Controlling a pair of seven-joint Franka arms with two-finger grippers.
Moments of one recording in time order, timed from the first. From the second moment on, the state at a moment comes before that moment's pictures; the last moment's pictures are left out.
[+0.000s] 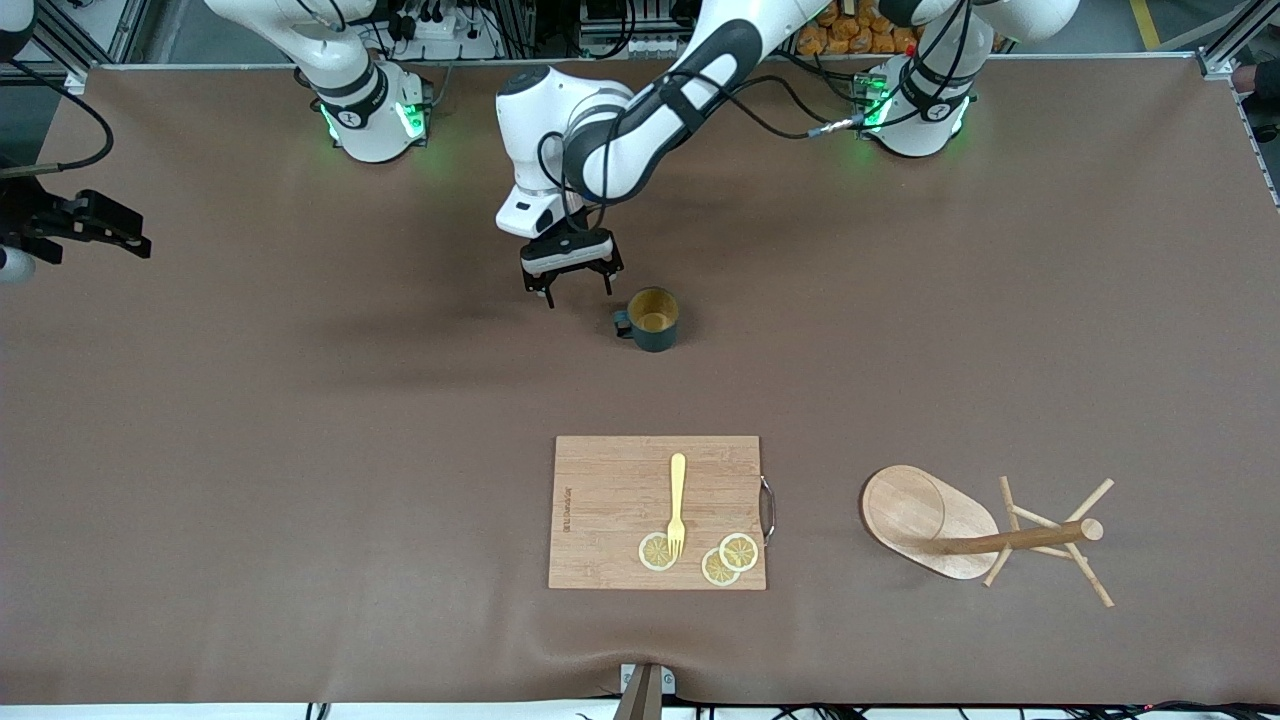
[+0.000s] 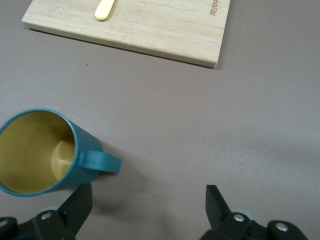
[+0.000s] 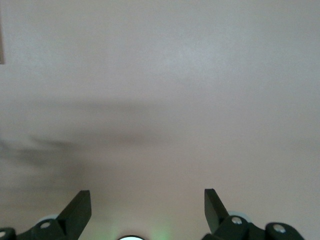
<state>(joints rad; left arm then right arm) -0.94 0.78 -0.23 -1.41 0.73 2.14 -1.76 0.00 -0.05 -0.08 -1.66 -0.04 1.52 -0.15</state>
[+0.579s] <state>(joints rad) -0.99 0.84 -0.21 -1.41 0.81 2.11 -1.81 -0.01 -0.05 -0.09 -1.66 -0.04 1.55 -0.15</state>
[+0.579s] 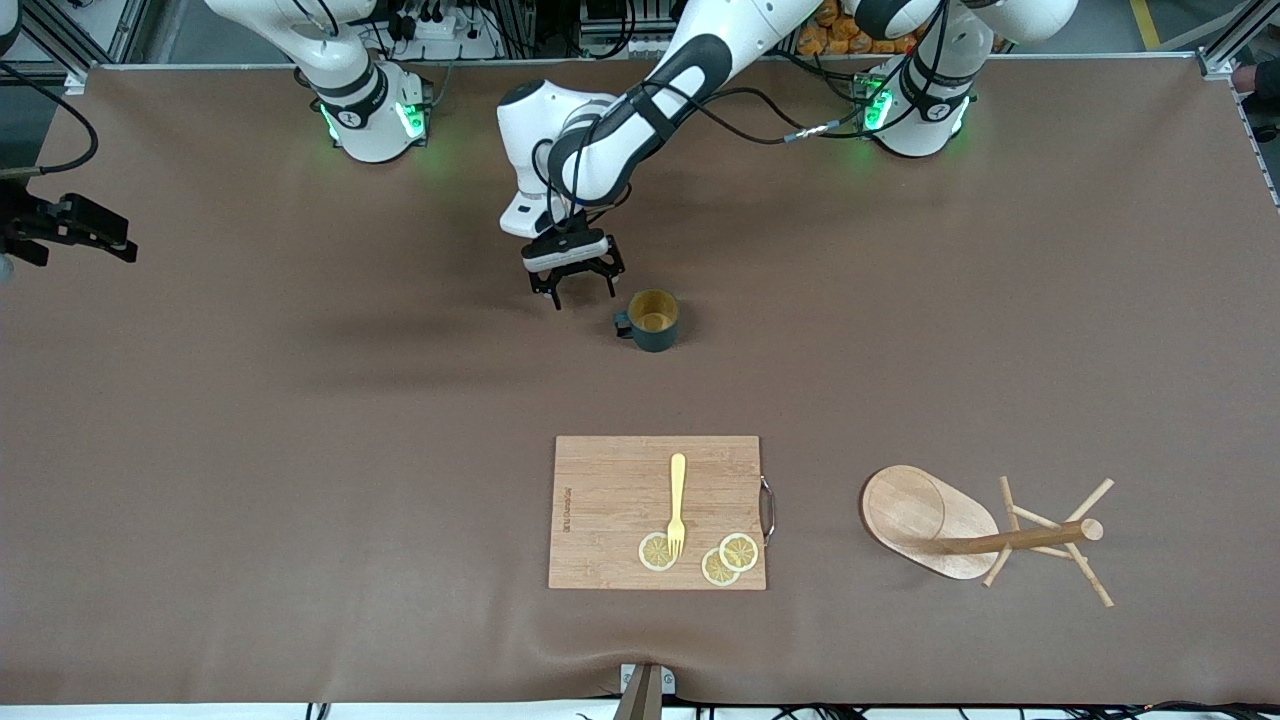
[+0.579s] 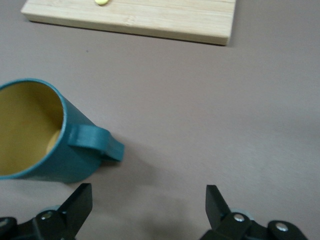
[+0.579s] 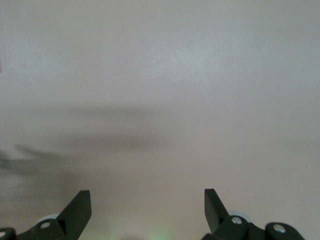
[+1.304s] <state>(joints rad) -1.02 0.86 -0.16 -1.41 0.85 2.07 -1.83 -0.02 -0.05 -0.10 -1.66 -0.04 1.56 -0.16</state>
